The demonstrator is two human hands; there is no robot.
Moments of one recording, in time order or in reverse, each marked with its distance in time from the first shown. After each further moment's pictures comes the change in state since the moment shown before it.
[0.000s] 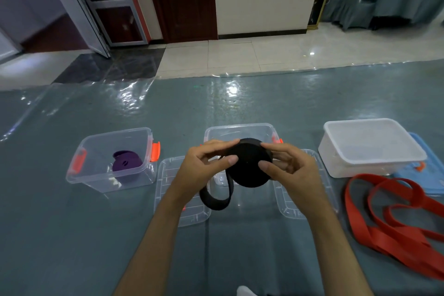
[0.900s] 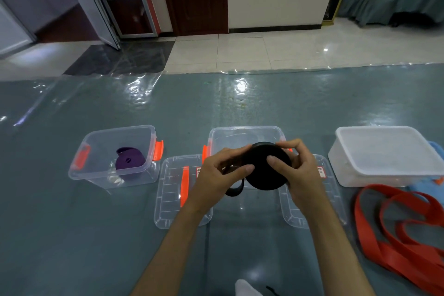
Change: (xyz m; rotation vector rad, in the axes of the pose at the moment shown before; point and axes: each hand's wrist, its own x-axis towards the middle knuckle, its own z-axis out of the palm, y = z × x) left_hand 0.011 -0.033 0.022 0.013 0.072 -0.087; right_hand 0.039 0.039 -0.016 0.151 0.046 0.197
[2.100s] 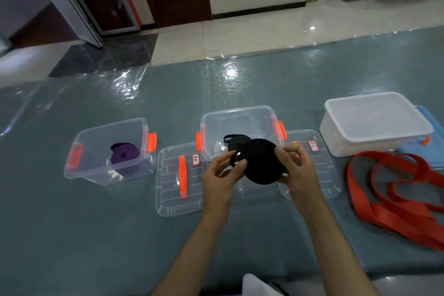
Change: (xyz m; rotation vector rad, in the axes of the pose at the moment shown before) left_hand -0.044 -0.052 0.043 -0.256 0.372 -0.199; right_hand -0.045 0.043 -0.008 0.091 0.294 0.105
